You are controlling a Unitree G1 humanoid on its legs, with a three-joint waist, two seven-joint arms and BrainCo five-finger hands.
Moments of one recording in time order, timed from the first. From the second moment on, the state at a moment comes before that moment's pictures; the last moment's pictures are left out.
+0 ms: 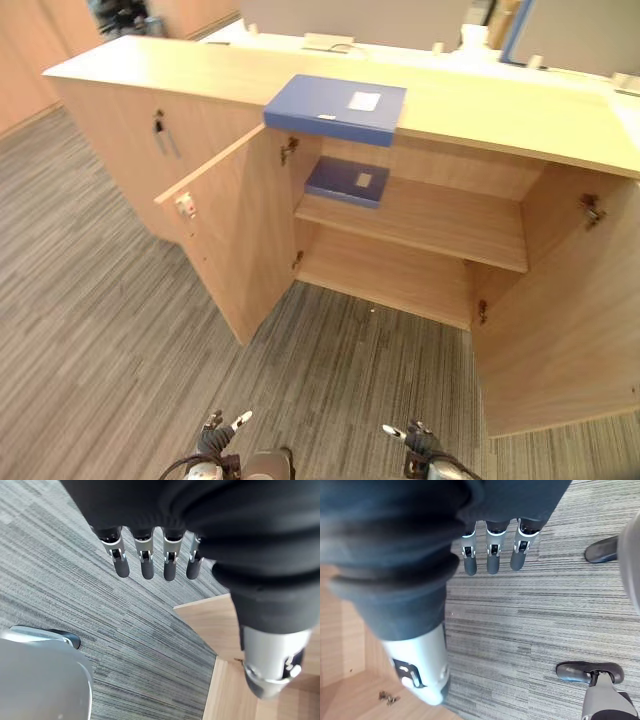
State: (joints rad) left arm 0.06 0.09 0.10 1.06 -0.07 -0.20 0.13; right arm 0.02 -0.05 -0.14 1.15 0.14 -0.08 -0.04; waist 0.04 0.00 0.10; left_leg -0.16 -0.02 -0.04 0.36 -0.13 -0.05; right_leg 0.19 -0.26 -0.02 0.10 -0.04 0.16
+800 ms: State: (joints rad) left arm 0.06 0.02 0.19 1.07 -0.01 -0.18 0.10; right arm 0.05 -0.05 -0.22 1.12 0.14 -0.08 -0.04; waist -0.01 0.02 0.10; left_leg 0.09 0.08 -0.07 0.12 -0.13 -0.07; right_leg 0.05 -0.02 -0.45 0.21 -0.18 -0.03
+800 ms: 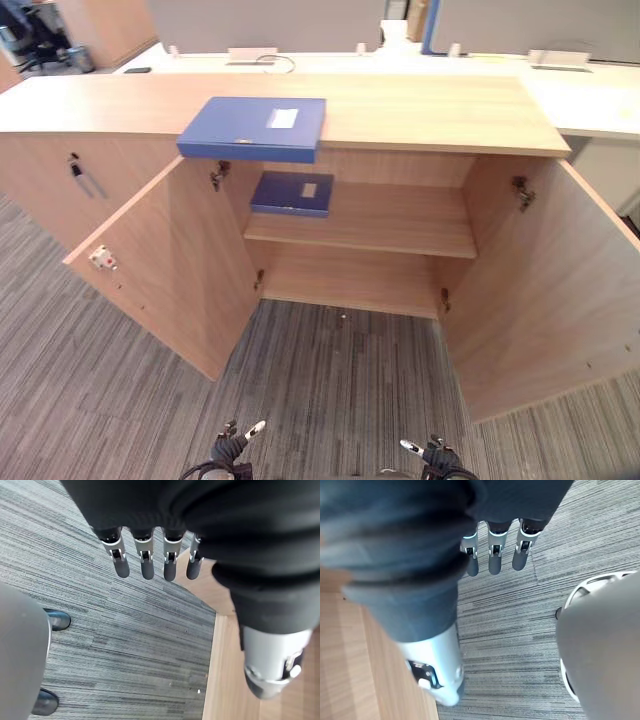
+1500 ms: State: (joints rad) left arm 0.07 0.07 0.17 1.02 -0.12 -0.19 0.12; right arm 0.04 -0.03 -0.19 1.15 0.18 -0.08 -0.03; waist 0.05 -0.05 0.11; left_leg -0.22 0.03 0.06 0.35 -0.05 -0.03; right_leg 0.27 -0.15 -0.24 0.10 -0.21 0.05
